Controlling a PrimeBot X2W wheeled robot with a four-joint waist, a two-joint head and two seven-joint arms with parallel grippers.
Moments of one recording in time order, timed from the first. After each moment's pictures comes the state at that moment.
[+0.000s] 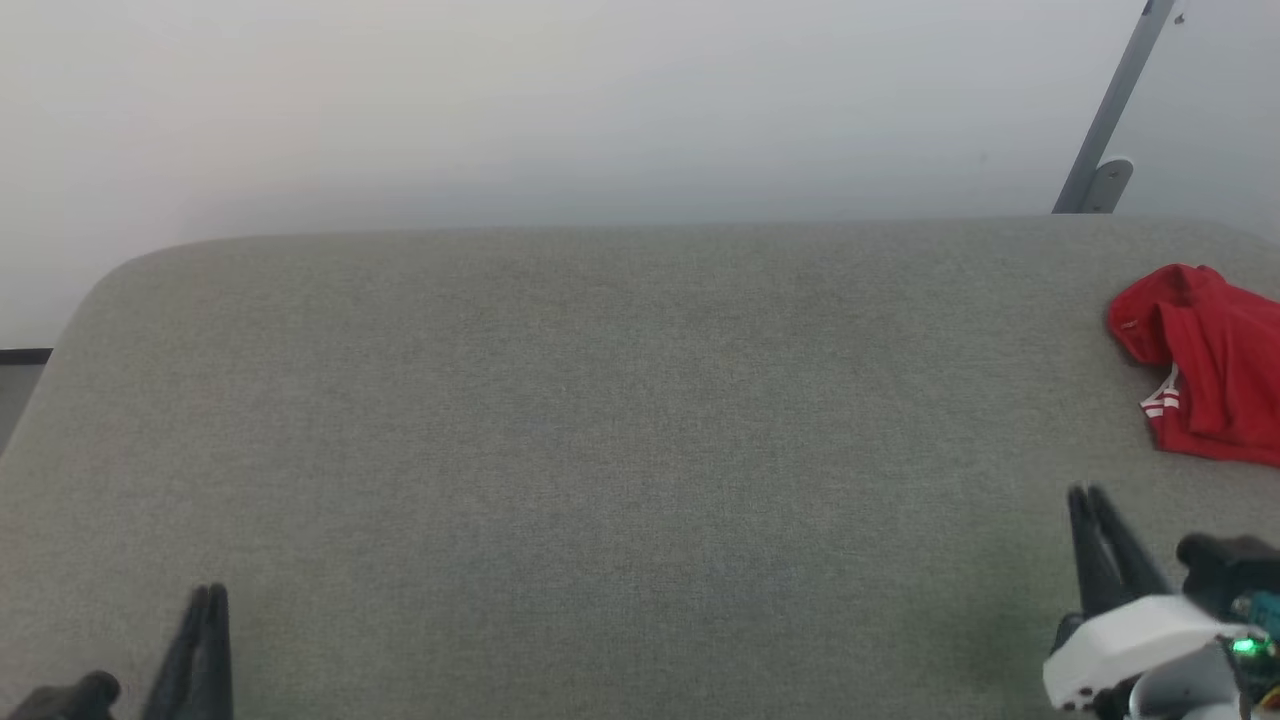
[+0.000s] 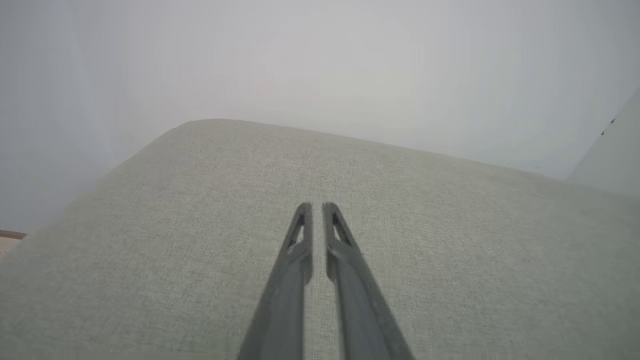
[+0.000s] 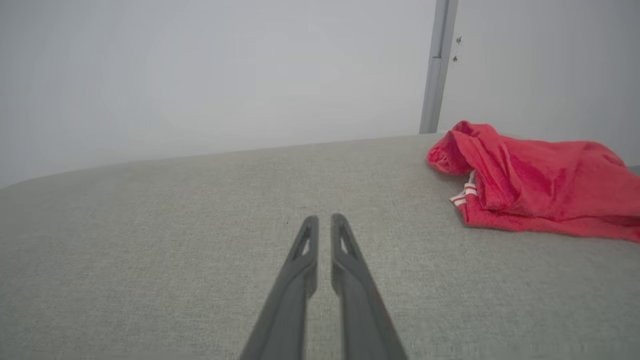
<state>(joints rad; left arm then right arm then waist) 0.14 0.24 0.16 0.18 -0.41 -0.13 -0.26 -0.03 -0.12 -0.13 0.22 0.22 0.13 -0.12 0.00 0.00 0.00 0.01</state>
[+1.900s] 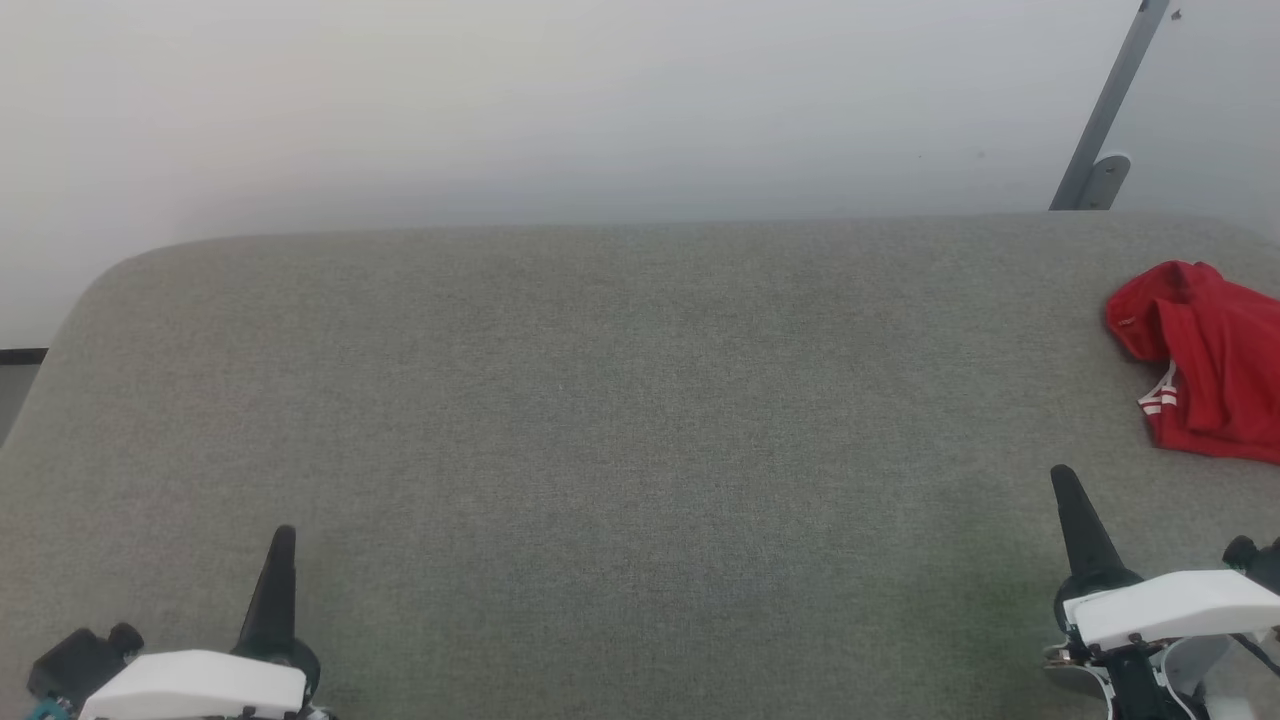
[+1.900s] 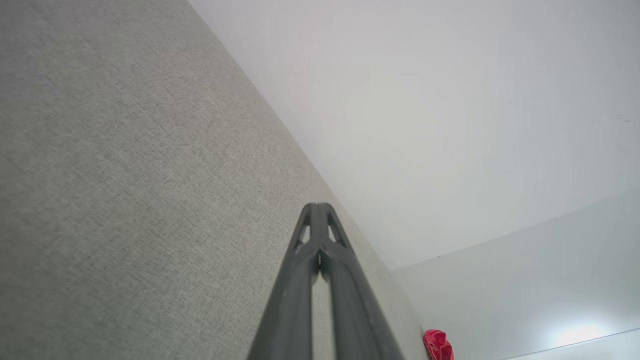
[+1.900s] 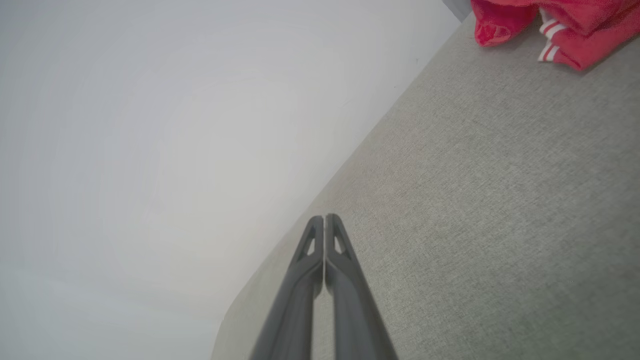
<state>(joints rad) 0.01 0.12 0.13 0.23 -1.12 -0.13 -0.04 -0.07 -0.08 -0.12 0.24 1.05 0.13 0.02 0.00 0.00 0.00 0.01</state>
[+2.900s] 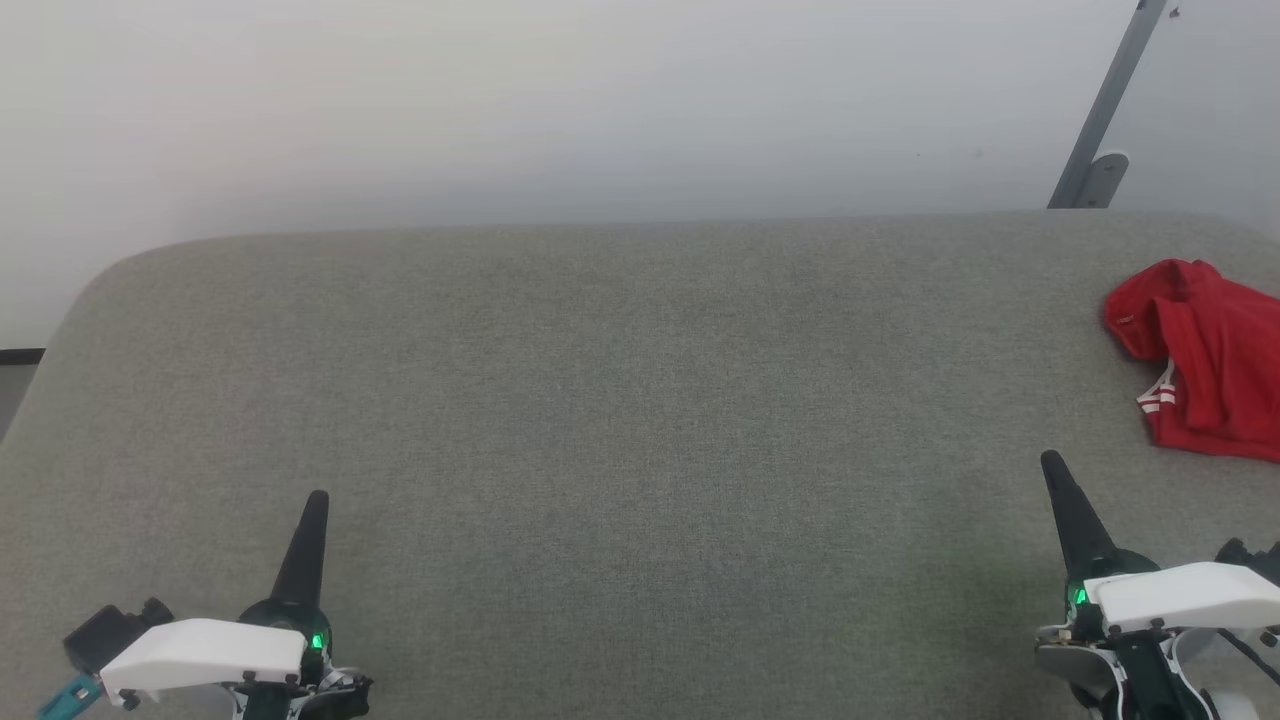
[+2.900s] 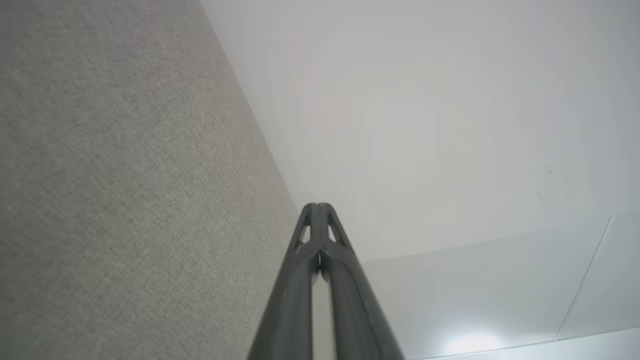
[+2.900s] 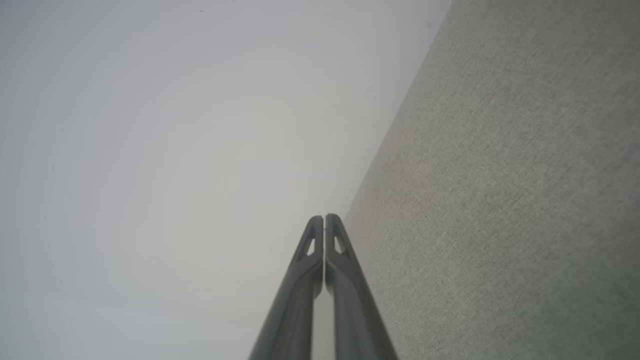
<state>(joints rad) -0.04 0.09 0.13 0.23 -1.36 -0.13 0.04 -0.08 -0.06 -0.12 0.24 1.32 0.13 0.06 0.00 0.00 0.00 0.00</state>
